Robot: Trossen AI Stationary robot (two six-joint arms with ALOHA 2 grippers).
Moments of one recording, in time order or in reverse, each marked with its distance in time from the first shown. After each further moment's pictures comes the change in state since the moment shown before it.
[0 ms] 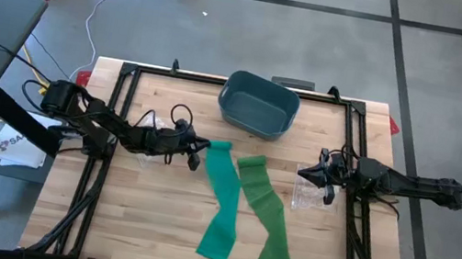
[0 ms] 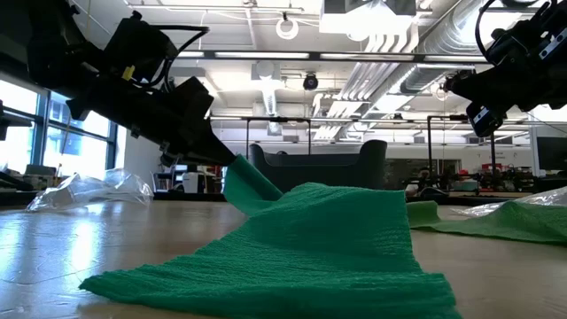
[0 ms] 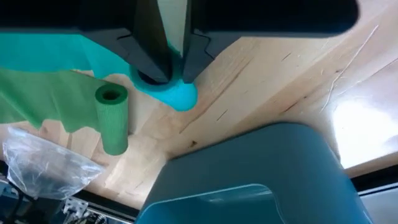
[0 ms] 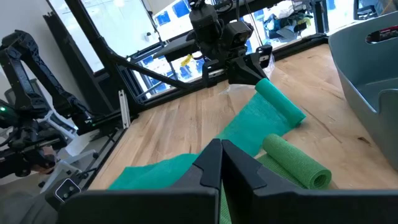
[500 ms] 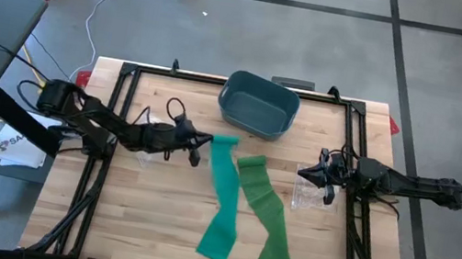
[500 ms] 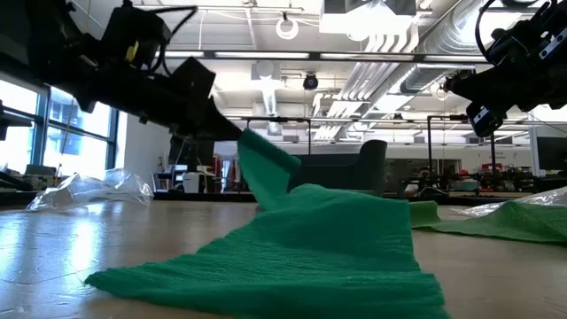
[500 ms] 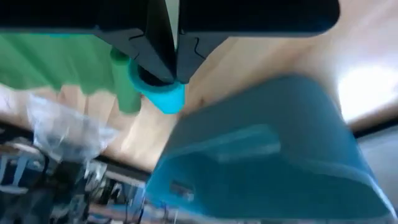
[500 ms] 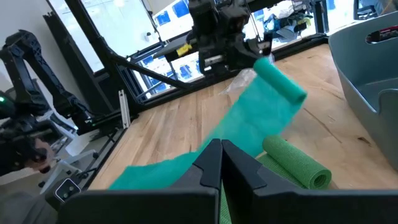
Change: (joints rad) left arm 0.015 -0.054 0.000 0.122 -0.005 0.103; right arm 0.000 0.000 0.000 0.000 0.000 0.000
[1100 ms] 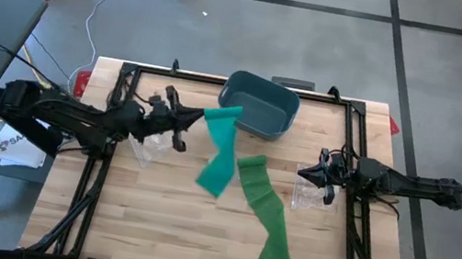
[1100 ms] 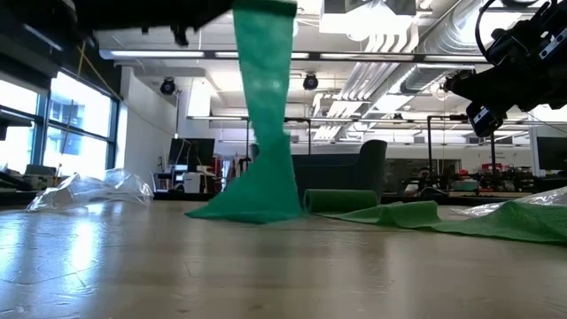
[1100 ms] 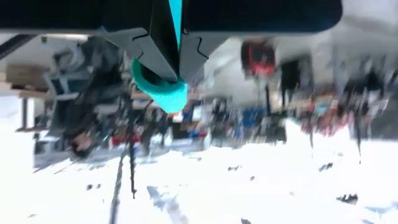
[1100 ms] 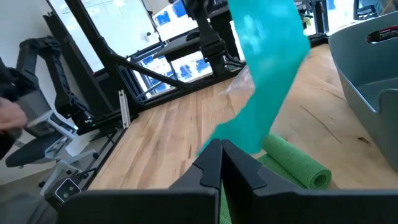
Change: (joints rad) left arm -0.011 -0.406 0.110 0.067 0.125 0.434; right arm 0.000 0.000 0.000 0.000 0.000 0.000
